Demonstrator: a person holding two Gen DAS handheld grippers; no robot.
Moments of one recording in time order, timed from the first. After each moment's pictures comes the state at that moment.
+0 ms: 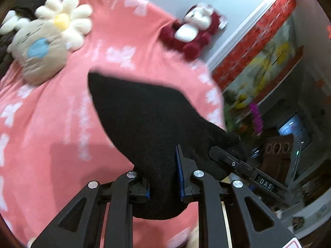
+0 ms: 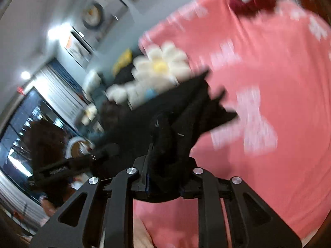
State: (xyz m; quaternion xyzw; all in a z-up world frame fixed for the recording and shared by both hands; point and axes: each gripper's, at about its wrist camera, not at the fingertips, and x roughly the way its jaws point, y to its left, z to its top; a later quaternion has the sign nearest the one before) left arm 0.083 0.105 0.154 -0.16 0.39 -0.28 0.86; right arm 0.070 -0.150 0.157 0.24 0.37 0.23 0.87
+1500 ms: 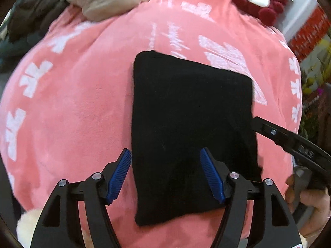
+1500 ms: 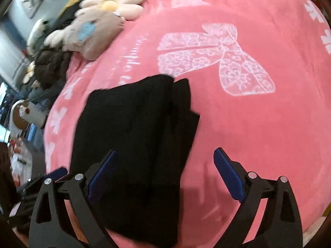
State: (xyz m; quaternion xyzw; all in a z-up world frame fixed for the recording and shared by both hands) left arm 0.100 0.140 -0.040 -0.13 0.51 -0.09 0.85; right arm 0.147 -0.098 0.007 0.10 0.51 0.09 0.85
